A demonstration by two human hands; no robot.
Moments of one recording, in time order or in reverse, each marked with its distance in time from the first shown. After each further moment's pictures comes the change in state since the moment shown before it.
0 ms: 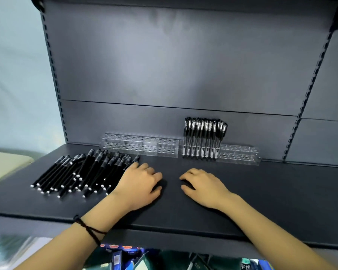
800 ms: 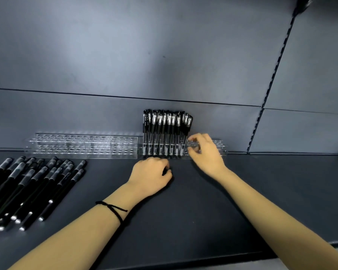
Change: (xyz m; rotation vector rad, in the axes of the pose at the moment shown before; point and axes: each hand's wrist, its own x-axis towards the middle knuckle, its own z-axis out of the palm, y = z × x) left_hand 0.136 0.082 0.018 -0.535 0.011 -0.073; right_hand 0.035 0.135 -0.012 0.388 0.542 0.296
